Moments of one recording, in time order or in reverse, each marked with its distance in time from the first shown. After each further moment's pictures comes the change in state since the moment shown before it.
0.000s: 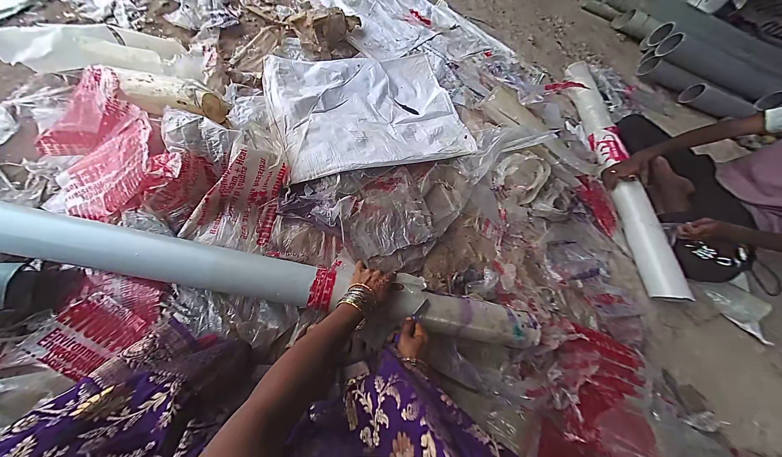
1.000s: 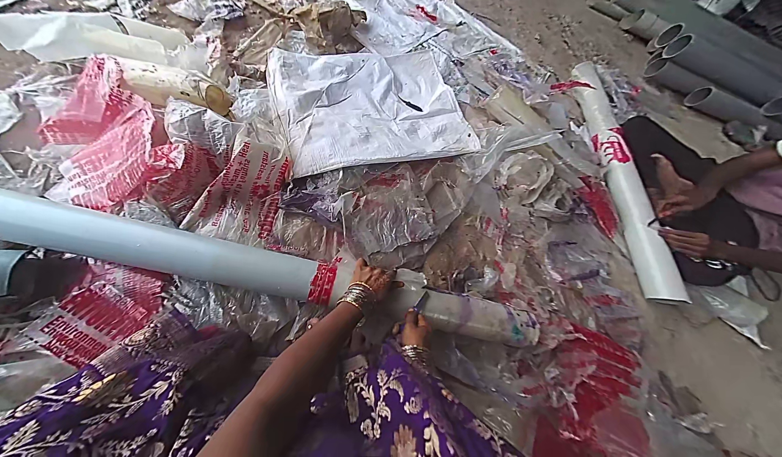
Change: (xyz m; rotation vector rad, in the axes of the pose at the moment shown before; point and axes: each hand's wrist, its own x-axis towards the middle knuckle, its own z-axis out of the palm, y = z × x) left_hand -0.006 0.000 0.003 -0.014 0.025 0.018; right_hand -0.001 -0.024 -0.009 0.188 -0.059 0.159
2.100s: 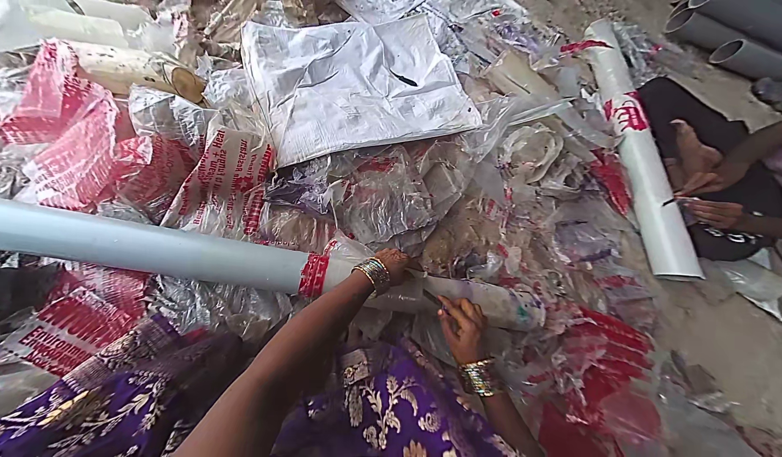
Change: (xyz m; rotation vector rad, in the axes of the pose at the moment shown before) left_hand 0.051 0.018 -0.014 -0.197 -0.127 0.317; right_hand 0.075 0.046 -0.100 -0.553 0.185 -1.155
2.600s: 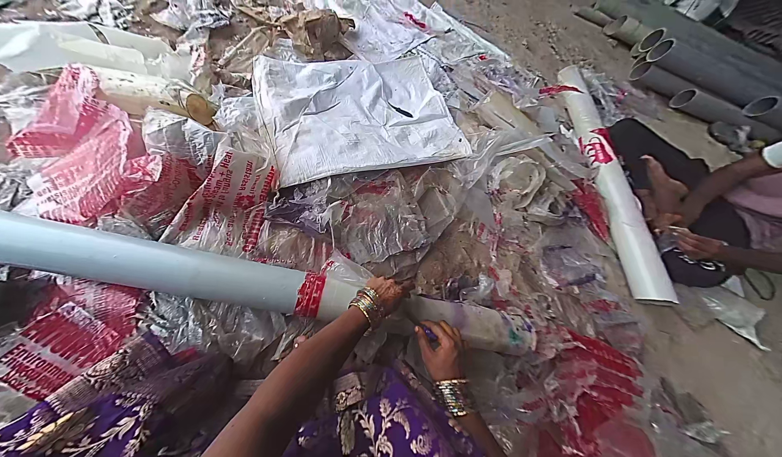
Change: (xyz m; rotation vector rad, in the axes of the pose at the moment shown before) left_hand -0.015 0.012 0.014 0.100 0.064 -0.096; right_hand 0.004 -0.033 0.015 -0.022 -0.028 0.160
